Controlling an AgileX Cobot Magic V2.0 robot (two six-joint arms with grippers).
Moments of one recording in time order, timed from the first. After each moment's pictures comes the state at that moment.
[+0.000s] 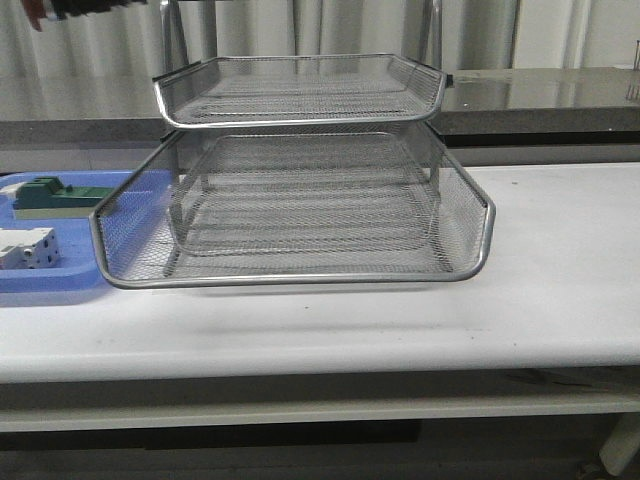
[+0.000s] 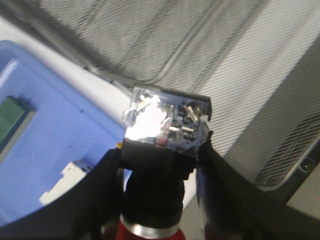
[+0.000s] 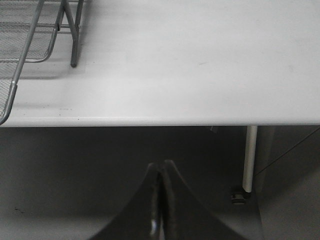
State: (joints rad) left arm -0.33 1.65 -1.73 -0.15 1.26 0.61; right arm 0.25 0.48 -0.74 -0.21 1.00 0.27
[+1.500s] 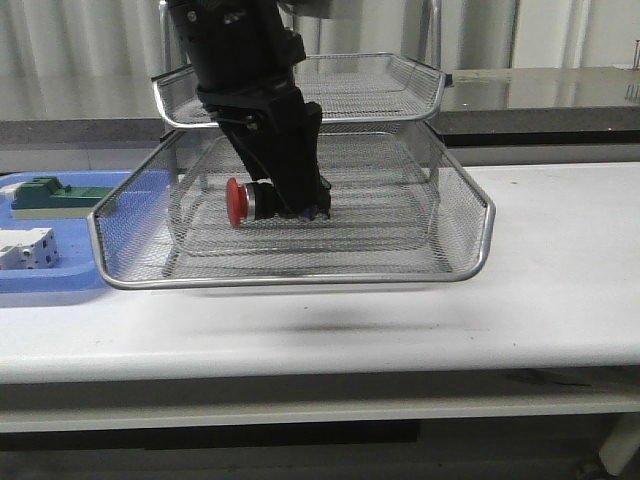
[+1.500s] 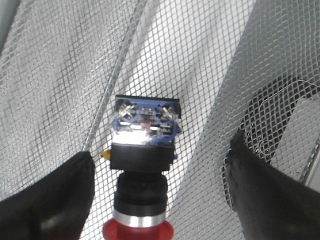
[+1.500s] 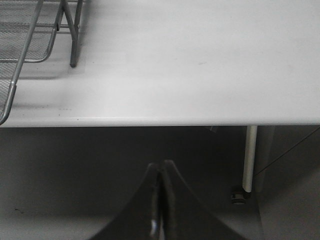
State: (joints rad) left arm -0.58 1.95 -1.71 -0.19 1.08 0.60; right arm 0.25 0.48 -0.74 -0.21 1.00 0.27
